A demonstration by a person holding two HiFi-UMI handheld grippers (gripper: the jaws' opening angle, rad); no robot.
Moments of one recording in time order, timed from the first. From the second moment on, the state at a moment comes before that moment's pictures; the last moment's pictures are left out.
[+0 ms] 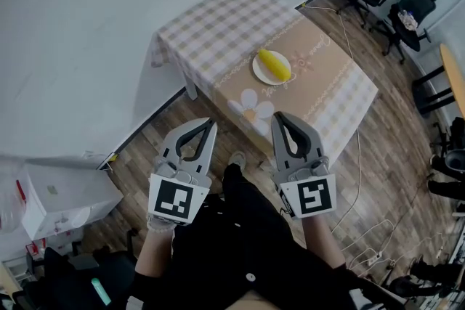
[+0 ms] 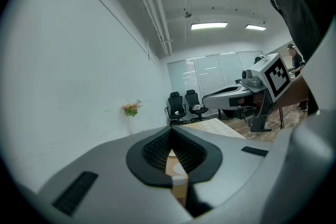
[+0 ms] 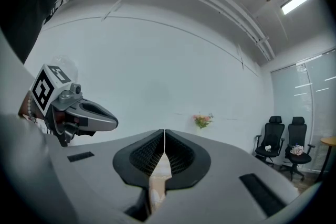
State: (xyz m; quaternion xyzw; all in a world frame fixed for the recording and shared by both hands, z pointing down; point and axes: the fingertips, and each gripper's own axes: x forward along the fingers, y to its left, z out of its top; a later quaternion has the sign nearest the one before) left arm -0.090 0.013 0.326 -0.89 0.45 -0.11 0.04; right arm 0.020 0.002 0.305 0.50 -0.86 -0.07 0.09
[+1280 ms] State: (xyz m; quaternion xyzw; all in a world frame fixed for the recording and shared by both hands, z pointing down) left arm -0.017 -0.172 0.325 -0.91 0.41 -0.12 0.03; right arm 0.096 -0.170 0.343 0.53 -0.83 -0.02 0.16
